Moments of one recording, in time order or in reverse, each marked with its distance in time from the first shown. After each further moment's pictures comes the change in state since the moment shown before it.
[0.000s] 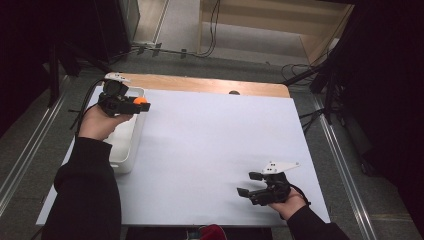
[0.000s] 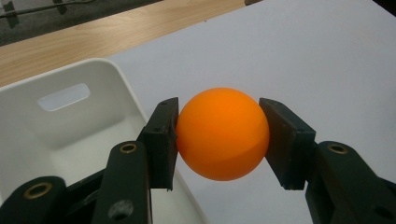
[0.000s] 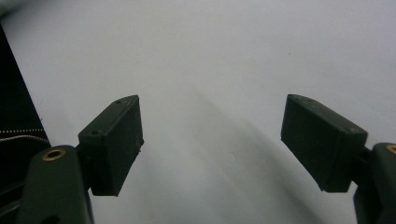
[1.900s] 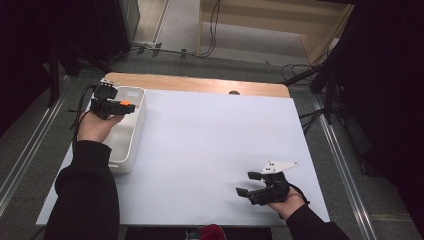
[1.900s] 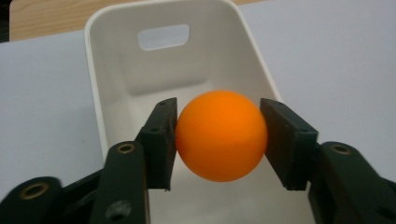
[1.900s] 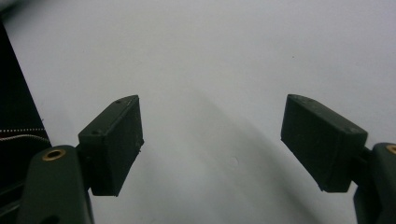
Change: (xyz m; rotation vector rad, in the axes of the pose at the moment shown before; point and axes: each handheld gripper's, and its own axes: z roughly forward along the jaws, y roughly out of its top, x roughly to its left) left arm 0.035 -0.022 0.017 0.053 0.219 -0.183; right arm 0.001 0.002 0.001 0.002 0.006 -0.004
